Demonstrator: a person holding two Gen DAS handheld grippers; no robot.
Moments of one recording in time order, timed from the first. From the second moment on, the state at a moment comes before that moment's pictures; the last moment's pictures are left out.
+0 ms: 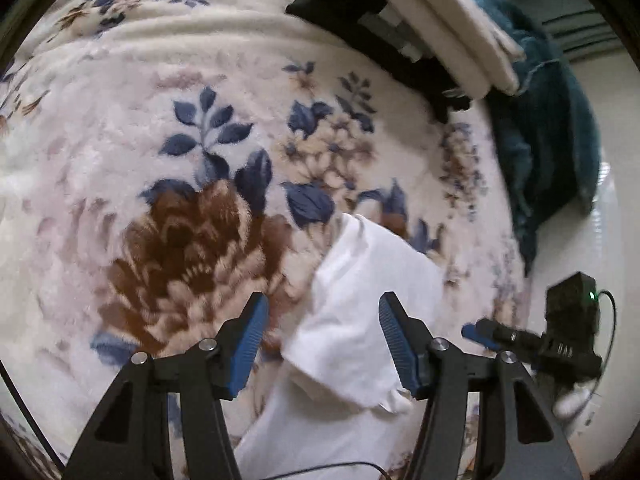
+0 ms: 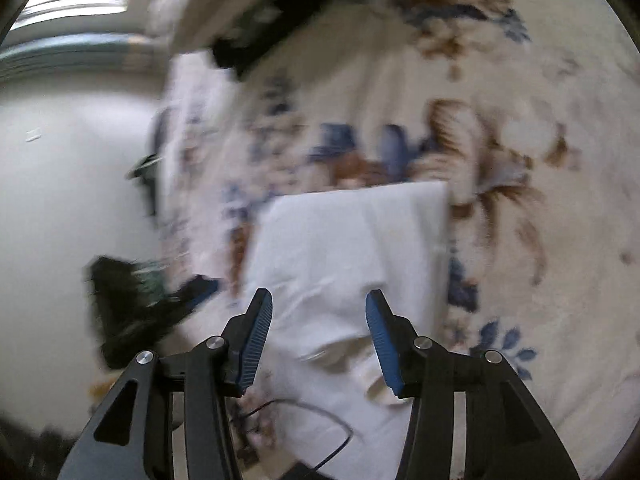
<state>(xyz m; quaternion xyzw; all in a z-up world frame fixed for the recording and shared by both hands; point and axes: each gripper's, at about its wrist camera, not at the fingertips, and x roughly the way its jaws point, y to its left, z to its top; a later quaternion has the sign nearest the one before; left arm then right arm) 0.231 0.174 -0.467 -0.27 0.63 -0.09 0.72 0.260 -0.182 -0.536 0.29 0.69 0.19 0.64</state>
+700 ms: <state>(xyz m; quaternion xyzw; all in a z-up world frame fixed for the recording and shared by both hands) 0.199 0.184 -0.504 -0.30 0.67 -0.17 0.66 0.162 -0.193 -0.568 0.30 0.74 -0.05 0.60</state>
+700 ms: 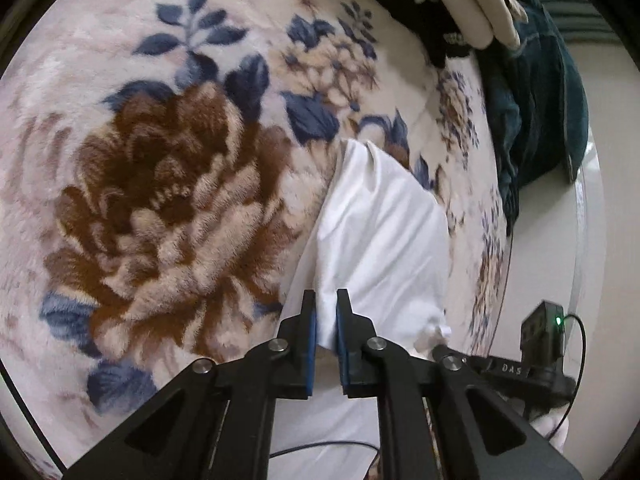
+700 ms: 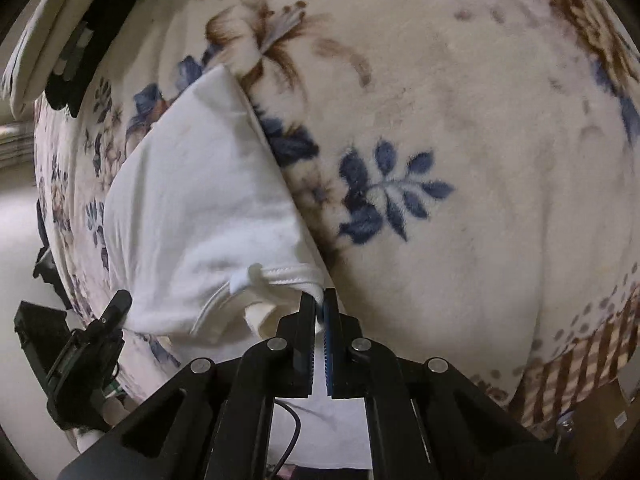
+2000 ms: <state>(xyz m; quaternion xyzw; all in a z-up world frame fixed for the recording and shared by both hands) -0.025 0.187 -0.529 -0.21 0.78 -0.13 0.57 -0.057 -0.171 -0.589 0.35 0.78 0.00 0.52</state>
